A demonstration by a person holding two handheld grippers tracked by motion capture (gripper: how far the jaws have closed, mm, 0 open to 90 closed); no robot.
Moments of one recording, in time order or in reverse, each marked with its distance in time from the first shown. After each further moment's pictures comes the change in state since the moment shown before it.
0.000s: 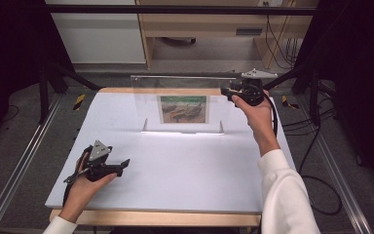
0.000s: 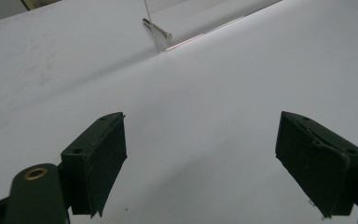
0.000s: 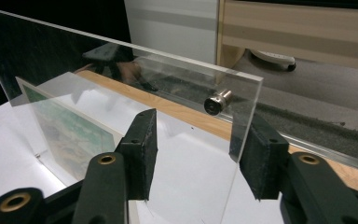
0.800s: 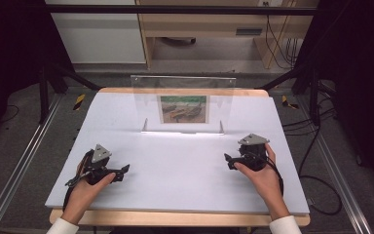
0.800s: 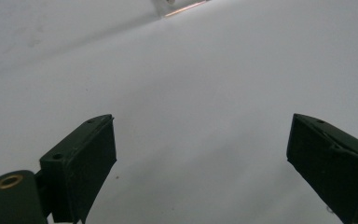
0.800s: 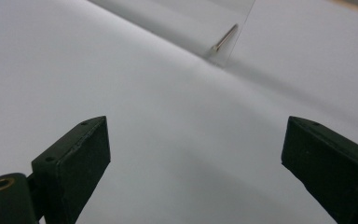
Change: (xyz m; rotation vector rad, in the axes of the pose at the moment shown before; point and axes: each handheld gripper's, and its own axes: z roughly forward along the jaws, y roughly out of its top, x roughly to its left) left arm -0.003 -0.013 0.006 0.079 0.014 -0.039; right arm 0.056 -0.158 -0.059 0.308 -0.140 -0.121
